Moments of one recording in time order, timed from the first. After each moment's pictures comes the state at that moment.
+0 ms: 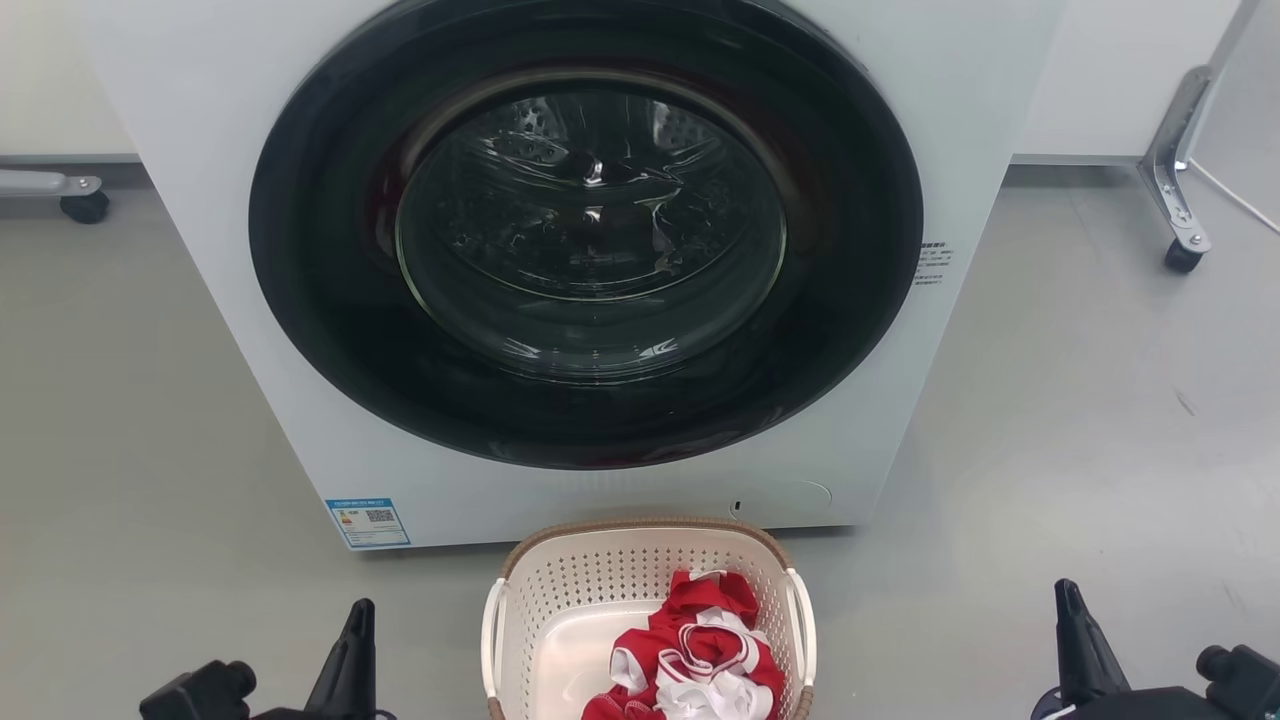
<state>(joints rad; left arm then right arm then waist) 0.05 0.13 -0.17 0.16 -0.80 0.04 -0.07 0.04 -0.13 0.12 0.18 0.75 -0.04 -0.12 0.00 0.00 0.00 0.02</state>
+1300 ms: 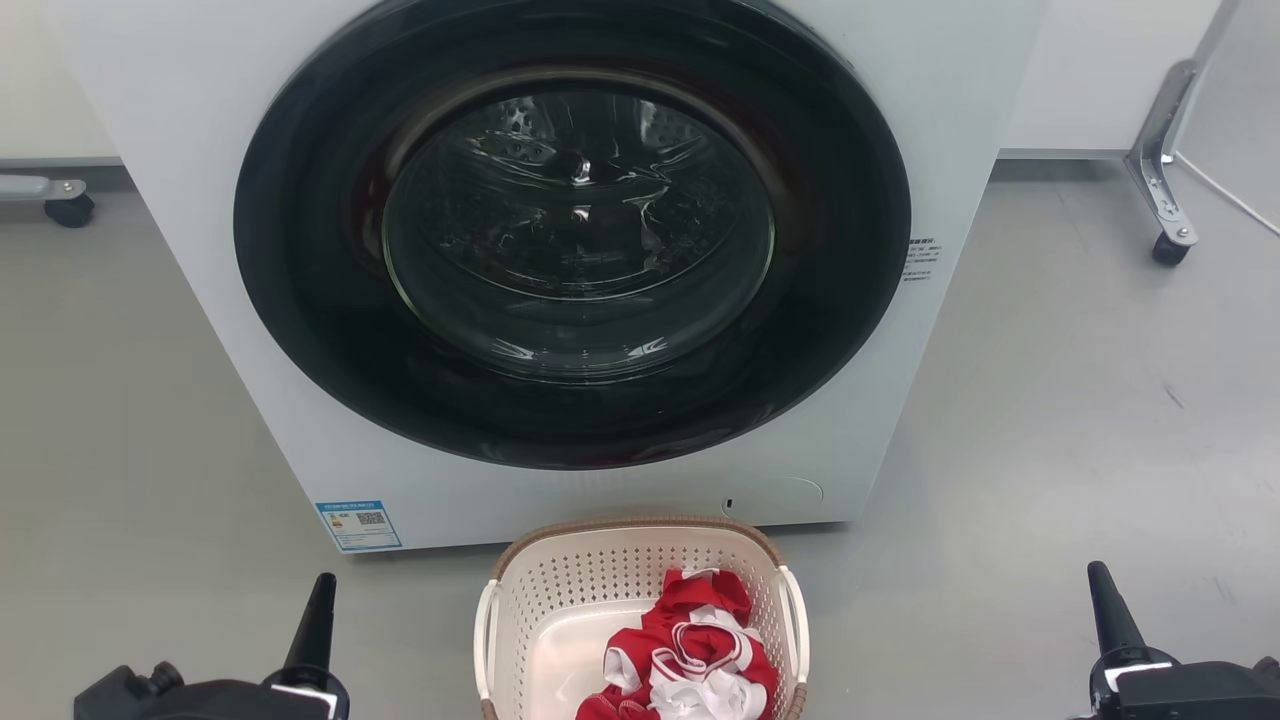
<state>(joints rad) -0.02 0.08 -0.01 0.24 -1.29 -0.06 0.05 -0.04 -0.08 -0.04 0.25 1.28 0.06 0.03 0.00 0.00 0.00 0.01</state>
